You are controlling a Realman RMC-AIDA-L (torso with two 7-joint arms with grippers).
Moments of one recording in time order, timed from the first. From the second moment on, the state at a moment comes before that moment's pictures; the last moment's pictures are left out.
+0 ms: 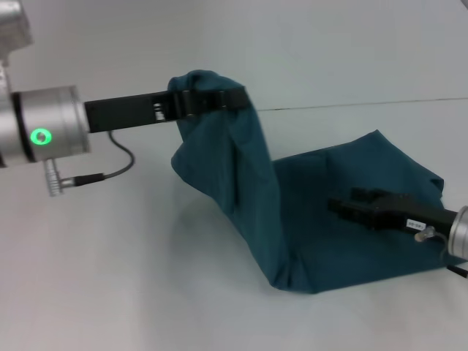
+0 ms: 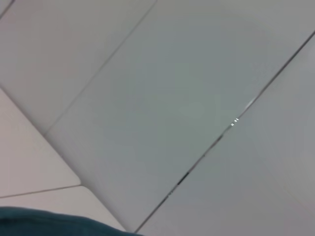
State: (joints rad) left arm -0.79 -2.14 0.64 0.80 1.89 1.59 -2.13; right arm 0.56 2.09 -0.34 -0.42 -2.10 -1.20 1.39
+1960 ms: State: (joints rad) left arm -1.03 -2.18 1.50 0.46 1.09 1.00 -1.91; right arm 0.40 2.06 -0.33 -0.54 -1.86 -1.33 1.39
